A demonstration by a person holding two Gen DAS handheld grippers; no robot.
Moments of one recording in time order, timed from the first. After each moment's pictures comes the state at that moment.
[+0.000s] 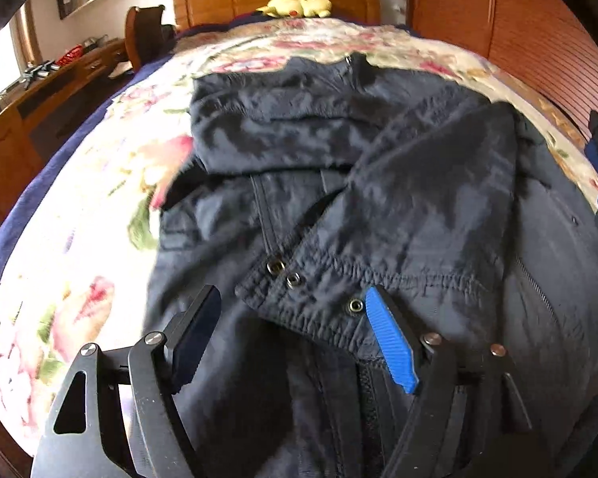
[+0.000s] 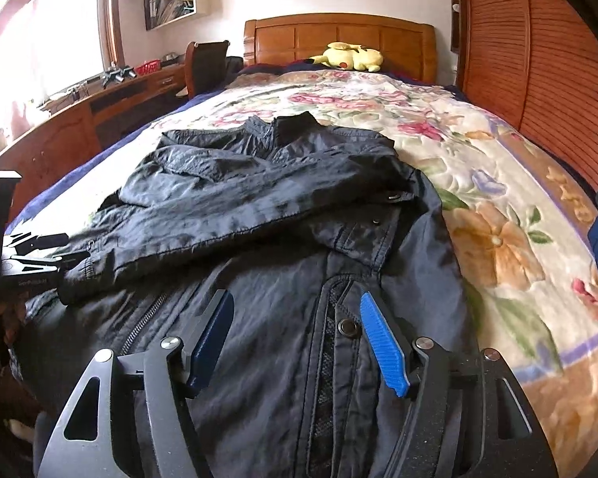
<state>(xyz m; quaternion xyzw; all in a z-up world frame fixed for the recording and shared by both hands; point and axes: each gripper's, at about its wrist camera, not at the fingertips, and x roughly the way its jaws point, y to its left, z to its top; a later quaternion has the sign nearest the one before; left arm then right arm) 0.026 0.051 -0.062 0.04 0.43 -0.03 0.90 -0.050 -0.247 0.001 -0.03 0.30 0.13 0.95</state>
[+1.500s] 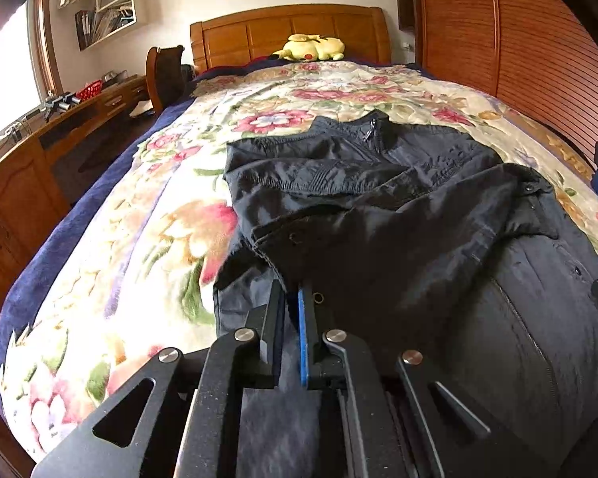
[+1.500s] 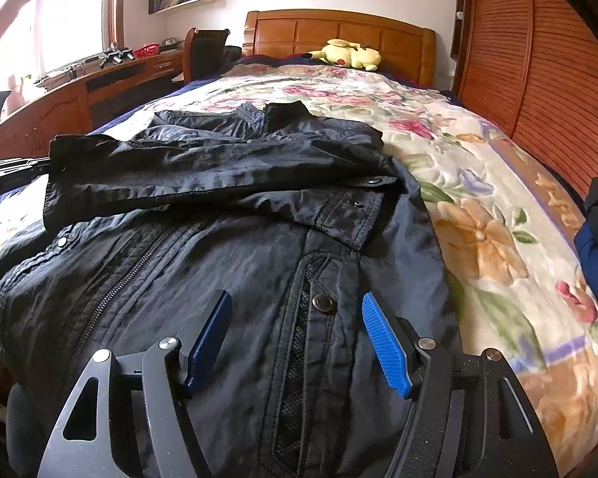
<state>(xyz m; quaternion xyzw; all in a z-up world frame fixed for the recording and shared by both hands) 0.035 0.075 -0.006 0.05 0.36 0.00 0.93 -0.056 -0.263 -0.009 -0.07 0.30 0.12 0.94</state>
